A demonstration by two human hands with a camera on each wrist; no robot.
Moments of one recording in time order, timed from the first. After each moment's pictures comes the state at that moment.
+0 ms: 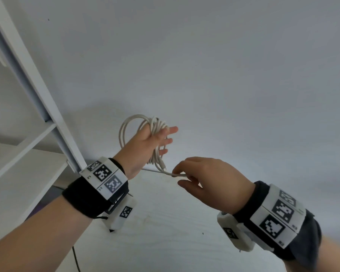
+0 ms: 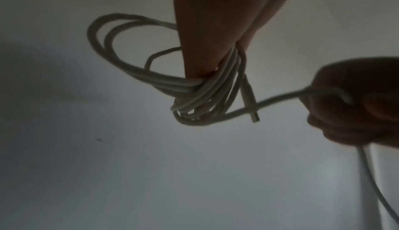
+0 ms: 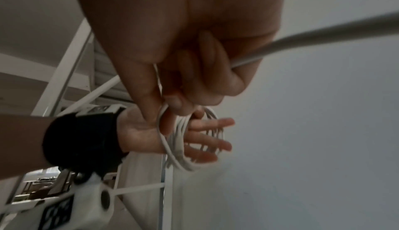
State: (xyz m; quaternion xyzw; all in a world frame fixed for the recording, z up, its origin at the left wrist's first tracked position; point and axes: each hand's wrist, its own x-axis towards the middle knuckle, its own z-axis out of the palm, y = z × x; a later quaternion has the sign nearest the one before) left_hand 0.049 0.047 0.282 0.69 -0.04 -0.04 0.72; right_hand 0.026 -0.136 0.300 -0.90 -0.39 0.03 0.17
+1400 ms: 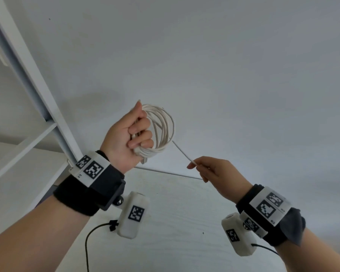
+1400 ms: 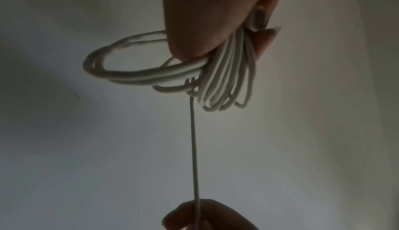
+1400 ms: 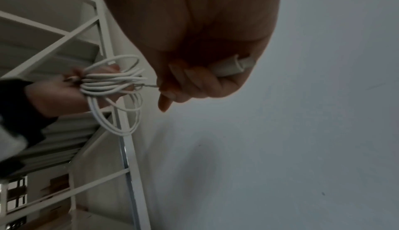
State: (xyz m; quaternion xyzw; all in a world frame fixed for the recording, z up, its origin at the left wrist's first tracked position) left_hand 0.050 0.069 0.302 0.38 -0.02 -0.07 0.92; right_hand 0.060 -0.165 0.249 -0.90 -0.24 0.06 0.37
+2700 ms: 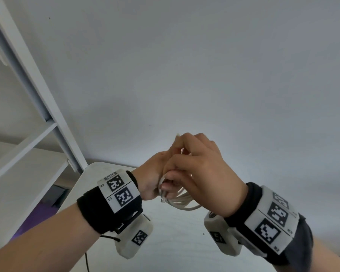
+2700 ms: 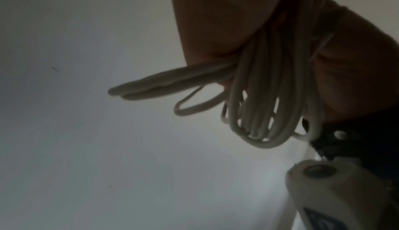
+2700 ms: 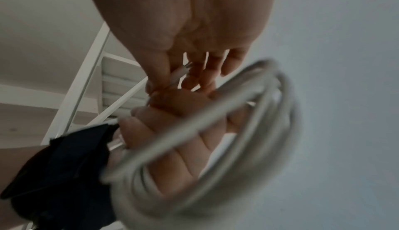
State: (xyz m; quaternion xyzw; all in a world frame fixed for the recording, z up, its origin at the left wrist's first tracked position) left_hand 0.026 0.018 0.283 0.58 0.03 -0.26 0.77; right_hand 0.019 -0.115 0.308 -0.86 -0.42 -0.14 0.25
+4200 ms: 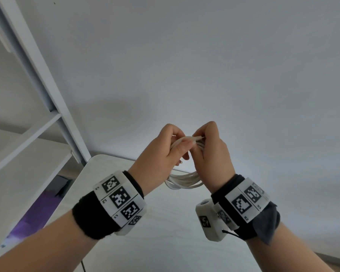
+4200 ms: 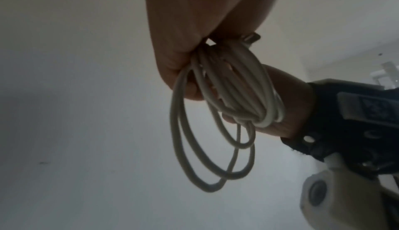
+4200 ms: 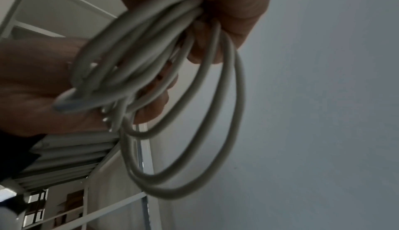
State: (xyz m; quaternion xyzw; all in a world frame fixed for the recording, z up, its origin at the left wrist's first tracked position) left_hand 0.029 0.027 0.277 0.82 -0.09 0.05 0.56; right_hand 0.058 -0.107 0.270 -0.85 -0.22 -0.14 0.46
